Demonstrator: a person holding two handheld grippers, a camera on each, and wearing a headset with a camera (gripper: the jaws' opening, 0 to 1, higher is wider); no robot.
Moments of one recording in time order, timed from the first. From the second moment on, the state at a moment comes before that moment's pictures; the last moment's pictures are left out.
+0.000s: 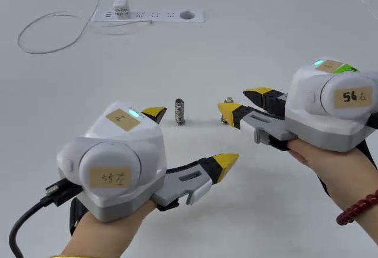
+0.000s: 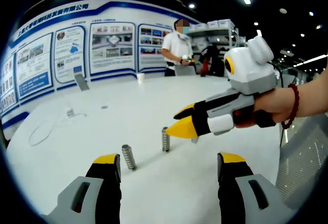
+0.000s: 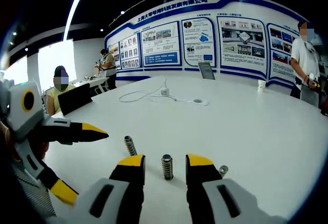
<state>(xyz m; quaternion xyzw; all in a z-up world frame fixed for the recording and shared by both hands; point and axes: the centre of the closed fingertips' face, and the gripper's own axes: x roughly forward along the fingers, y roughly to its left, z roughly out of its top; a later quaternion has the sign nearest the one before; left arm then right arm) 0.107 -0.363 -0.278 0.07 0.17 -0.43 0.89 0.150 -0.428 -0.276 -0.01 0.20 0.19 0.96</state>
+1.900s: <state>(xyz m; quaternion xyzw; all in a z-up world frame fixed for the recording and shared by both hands) 0.107 -0.466 -0.309 0.15 0.18 -0.53 0.81 0.064 -0.512 -0.274 0.00 0.23 0.18 0.96</state>
